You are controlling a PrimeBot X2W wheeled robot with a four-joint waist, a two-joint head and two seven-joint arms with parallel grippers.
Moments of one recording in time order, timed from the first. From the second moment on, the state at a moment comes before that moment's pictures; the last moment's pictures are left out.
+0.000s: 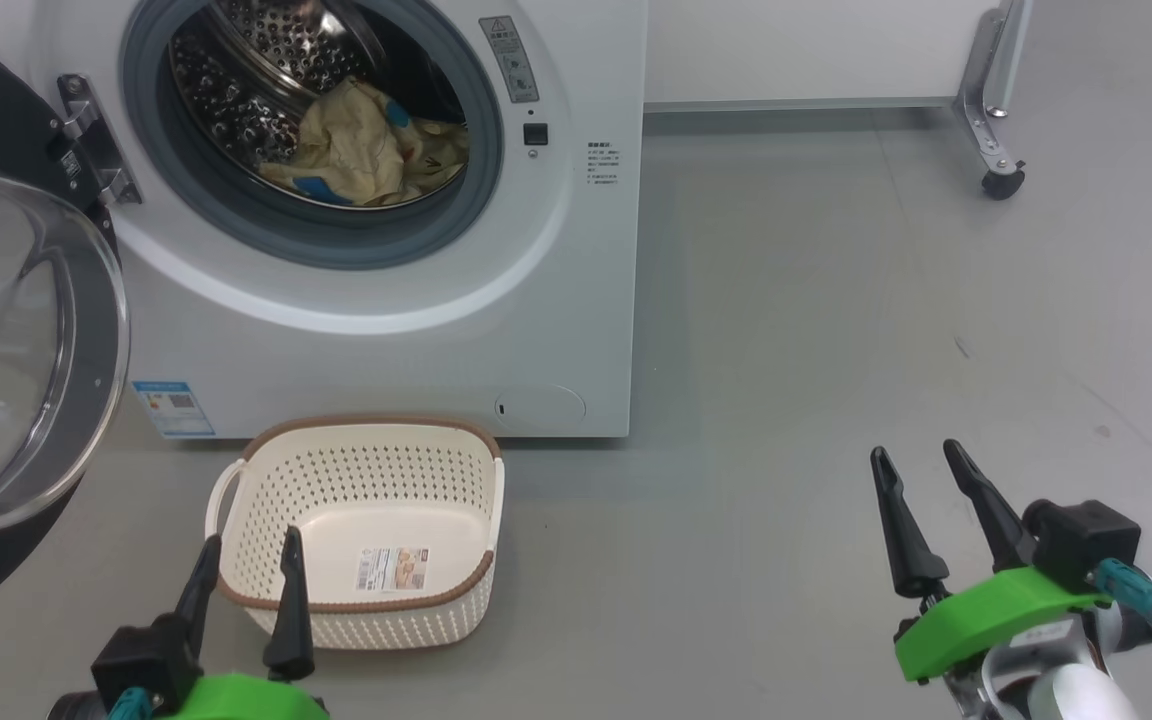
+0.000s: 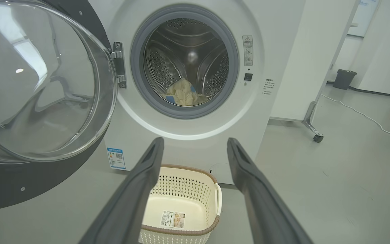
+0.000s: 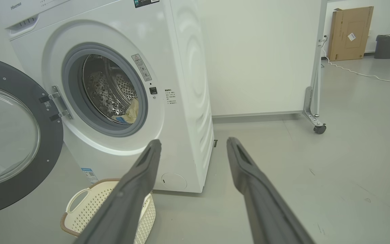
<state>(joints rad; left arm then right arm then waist) -0.03 0.22 -0.27 0.20 -0.40 0.15 -0.25 0.01 -0.05 0.09 0.11 0.24 0.12 -0.14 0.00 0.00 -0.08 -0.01</state>
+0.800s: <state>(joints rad) -0.03 0.20 -0.26 0.22 -0.38 0.13 -0.25 0.01 -0.05 0.09 0.11 0.24 0.12 -0.14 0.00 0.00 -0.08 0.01</state>
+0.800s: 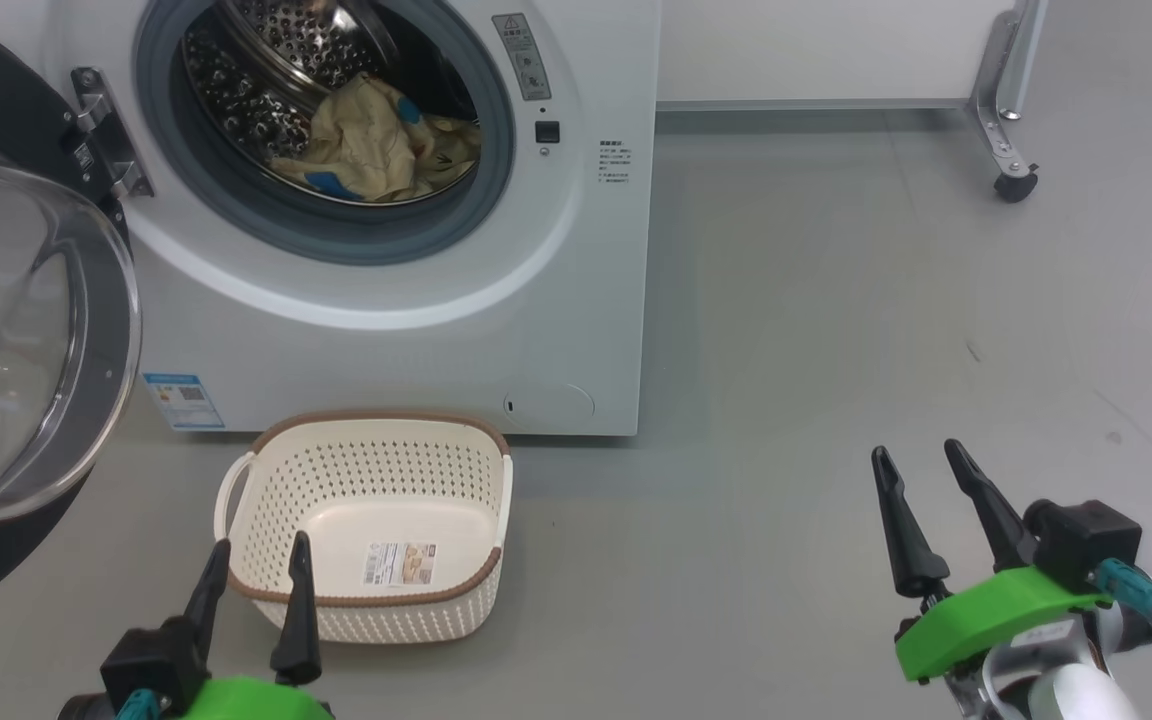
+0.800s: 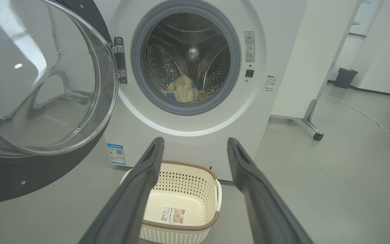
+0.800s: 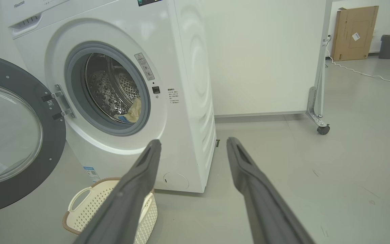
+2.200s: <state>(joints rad) 0.02 0.26 -0.21 0.10 -0.35 0.19 -0.22 -0.12 -0.04 0.29 0.23 0.33 0.12 -0.21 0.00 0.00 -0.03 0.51</state>
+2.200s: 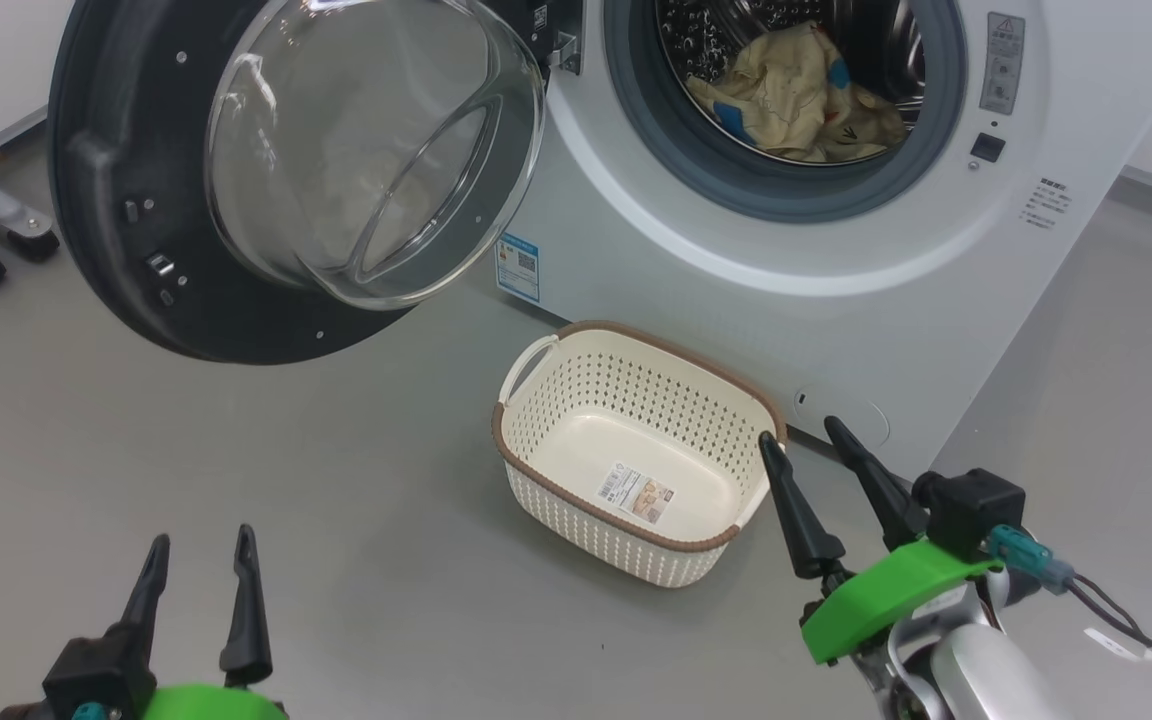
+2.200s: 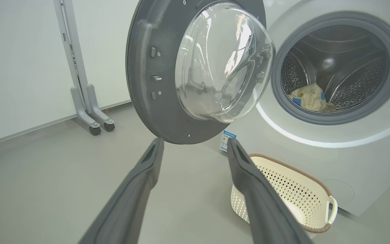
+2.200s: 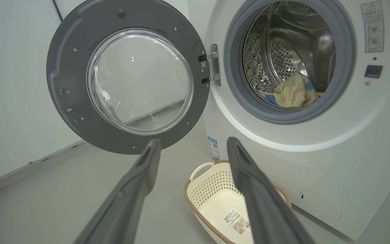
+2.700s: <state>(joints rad) 0.04 0.27 -0.20 0.07 -0.36 0.21 -0.22 -0.15 -0.04 0.31 0.29 0.34 0.12 -0.23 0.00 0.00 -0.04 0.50</state>
